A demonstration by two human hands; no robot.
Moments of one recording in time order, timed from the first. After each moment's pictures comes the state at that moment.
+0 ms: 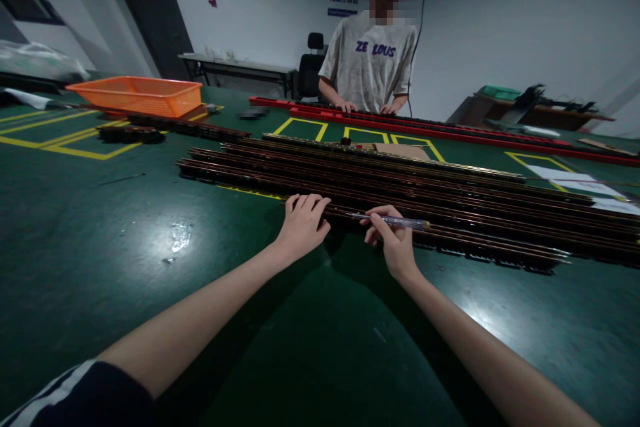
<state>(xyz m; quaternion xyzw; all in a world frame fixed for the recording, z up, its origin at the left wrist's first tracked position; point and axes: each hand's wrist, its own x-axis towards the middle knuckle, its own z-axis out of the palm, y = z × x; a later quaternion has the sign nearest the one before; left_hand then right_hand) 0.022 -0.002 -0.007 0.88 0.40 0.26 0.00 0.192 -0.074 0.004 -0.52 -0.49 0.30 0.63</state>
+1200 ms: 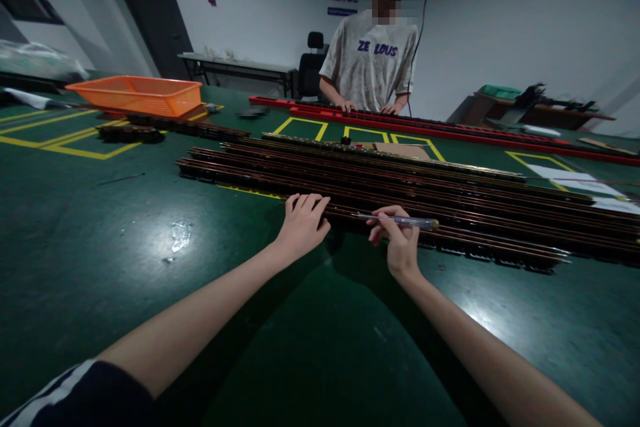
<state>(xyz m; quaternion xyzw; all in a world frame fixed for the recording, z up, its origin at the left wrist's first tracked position) 0.022 -0.001 -0.008 0.88 0.40 0.26 -0.01 0.191 -0.074 0.004 -0.50 -0.44 0.28 0.69</state>
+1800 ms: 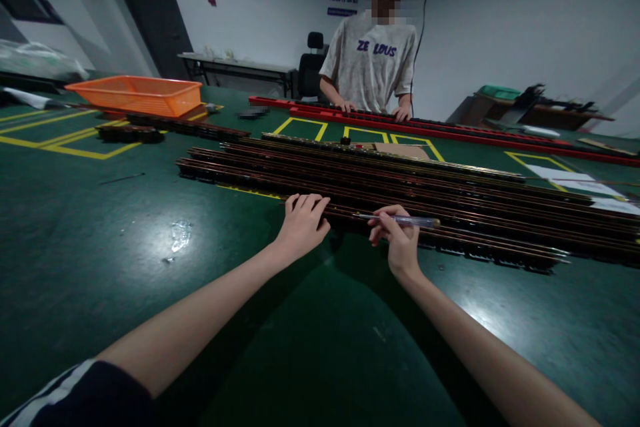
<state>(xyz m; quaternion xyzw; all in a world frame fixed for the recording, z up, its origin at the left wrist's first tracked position) 0.022 0.000 -0.010 0.88 0.40 0.27 -0.01 0.194 -0.072 0.004 -0.49 -0.43 0.30 0.69</state>
